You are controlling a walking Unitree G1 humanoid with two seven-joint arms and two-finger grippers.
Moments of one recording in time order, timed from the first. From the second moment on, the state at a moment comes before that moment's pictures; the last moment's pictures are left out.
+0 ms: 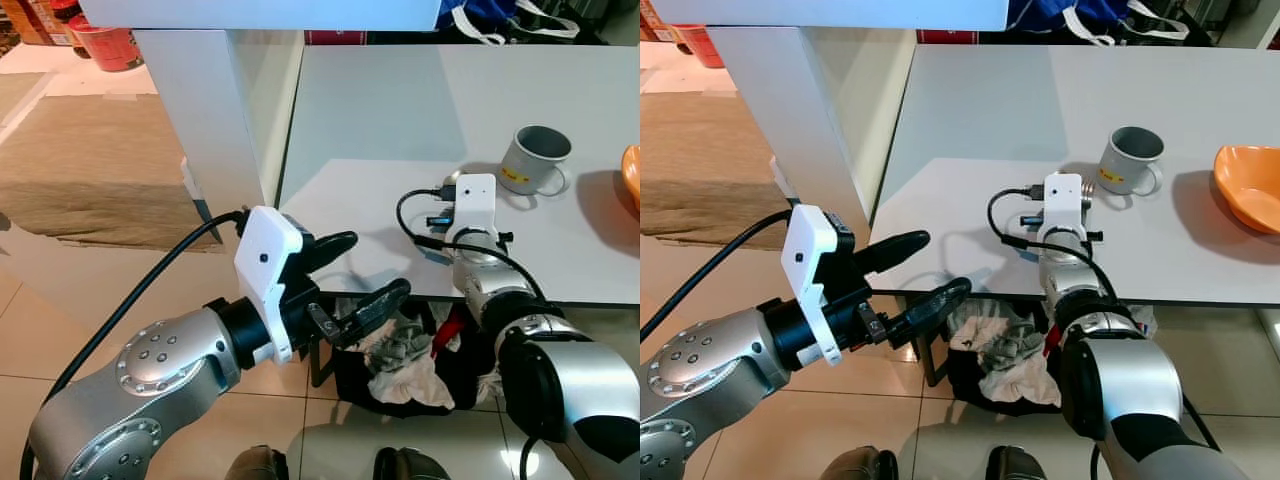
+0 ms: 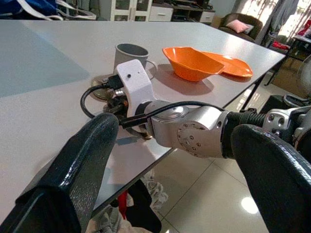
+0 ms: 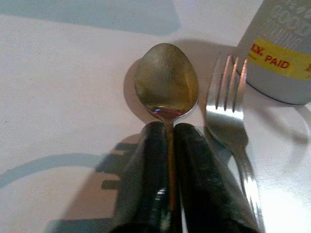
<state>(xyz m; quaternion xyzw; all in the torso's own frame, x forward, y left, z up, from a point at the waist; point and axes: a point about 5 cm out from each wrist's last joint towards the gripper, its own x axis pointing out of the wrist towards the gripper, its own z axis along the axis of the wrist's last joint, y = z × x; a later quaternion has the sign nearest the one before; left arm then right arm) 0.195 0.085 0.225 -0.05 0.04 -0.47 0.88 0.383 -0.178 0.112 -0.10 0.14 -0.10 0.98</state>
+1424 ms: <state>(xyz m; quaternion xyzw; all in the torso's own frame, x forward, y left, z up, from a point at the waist) 0.206 0.084 0.222 -0.05 0.02 -0.46 0.89 0.396 -0.142 0.138 -0.16 0.07 -0.03 0.98</state>
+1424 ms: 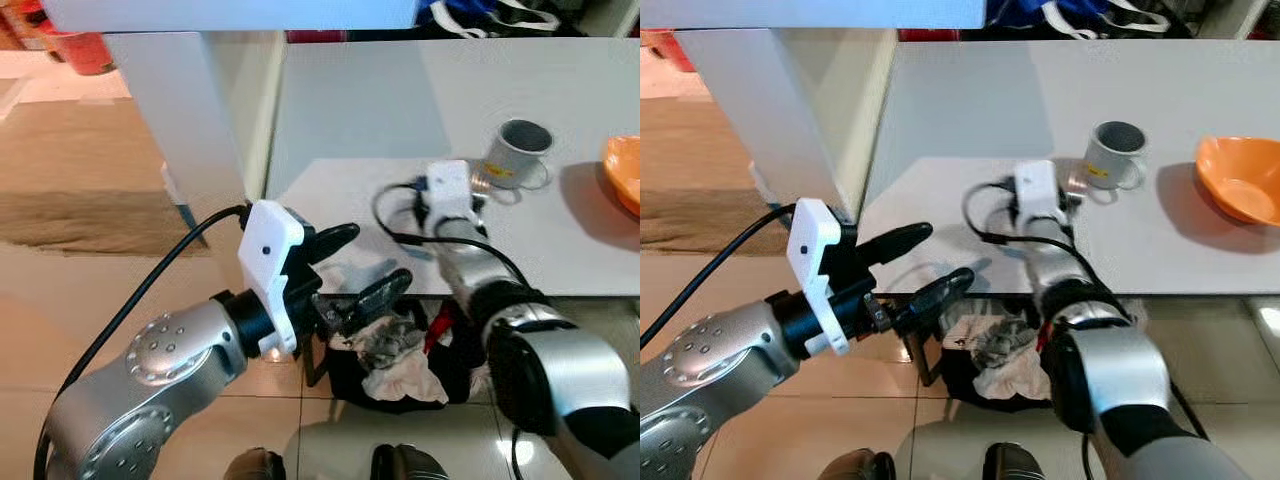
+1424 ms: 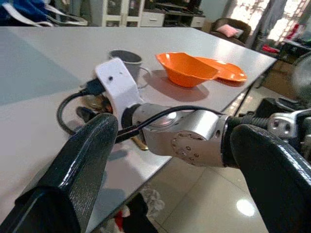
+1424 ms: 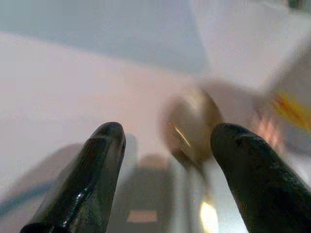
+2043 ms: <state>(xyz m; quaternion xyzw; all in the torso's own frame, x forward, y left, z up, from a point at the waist) 0.257 0.095 0.171 -0.05 0.01 -0.32 0.95 0.379 -0.197 0.170 -0.20 -0.10 -0.15 0.96</state>
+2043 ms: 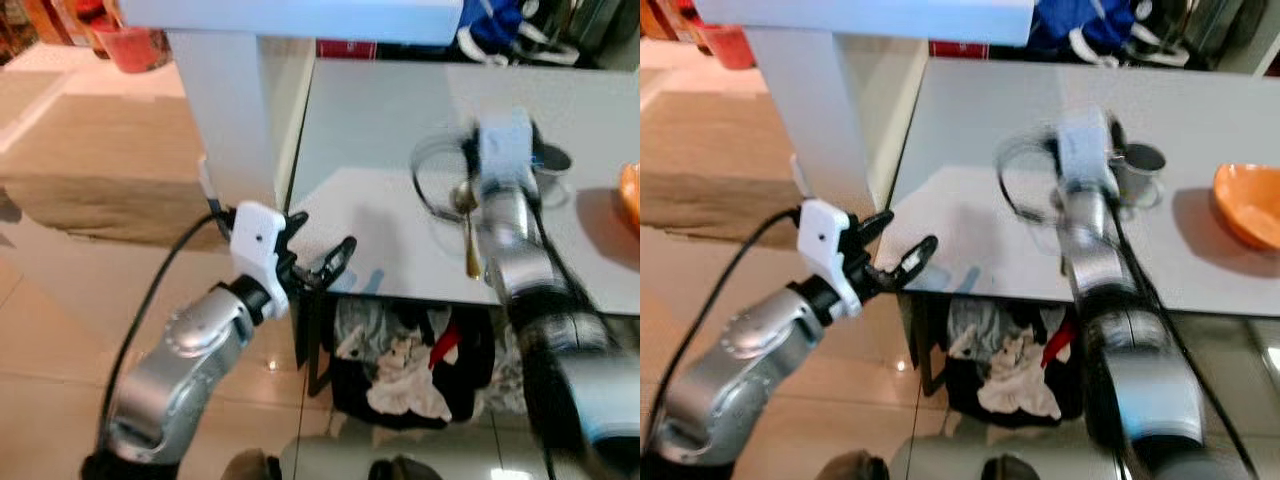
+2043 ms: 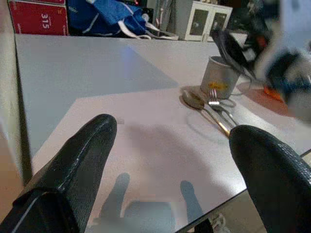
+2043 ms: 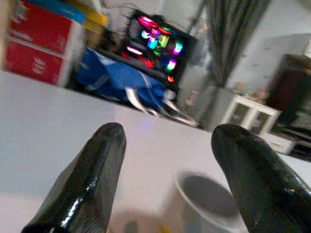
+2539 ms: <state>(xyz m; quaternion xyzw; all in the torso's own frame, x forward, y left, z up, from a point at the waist) 0.279 0.095 0.141 -0.03 0.03 -0.26 0.96 0.341 -0.198 0.139 -0.22 -0.09 -0.16 0.96</state>
